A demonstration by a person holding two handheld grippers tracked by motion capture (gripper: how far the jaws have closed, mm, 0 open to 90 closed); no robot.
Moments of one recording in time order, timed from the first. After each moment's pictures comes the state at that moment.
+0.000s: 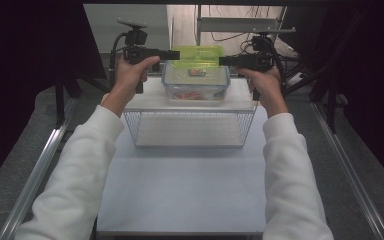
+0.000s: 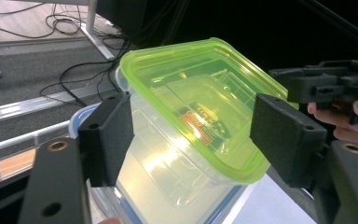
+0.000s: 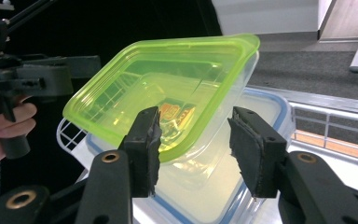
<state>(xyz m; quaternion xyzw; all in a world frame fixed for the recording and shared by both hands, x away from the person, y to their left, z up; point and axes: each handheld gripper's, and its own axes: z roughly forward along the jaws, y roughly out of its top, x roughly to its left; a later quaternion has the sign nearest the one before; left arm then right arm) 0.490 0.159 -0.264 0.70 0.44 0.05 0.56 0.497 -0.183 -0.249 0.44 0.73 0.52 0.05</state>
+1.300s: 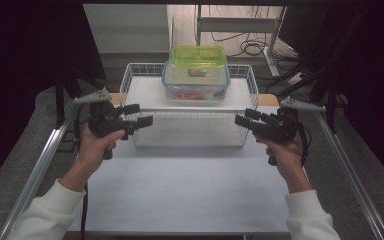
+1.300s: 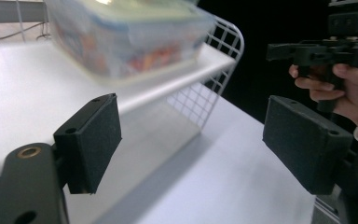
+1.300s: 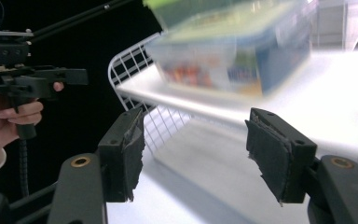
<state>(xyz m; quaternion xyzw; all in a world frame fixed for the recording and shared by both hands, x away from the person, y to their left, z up) 0.319 0.209 -0.354 0.72 0.36 0.09 0.59 0.356 -0.247 -0.347 0.36 0.71 0.61 0.08</state>
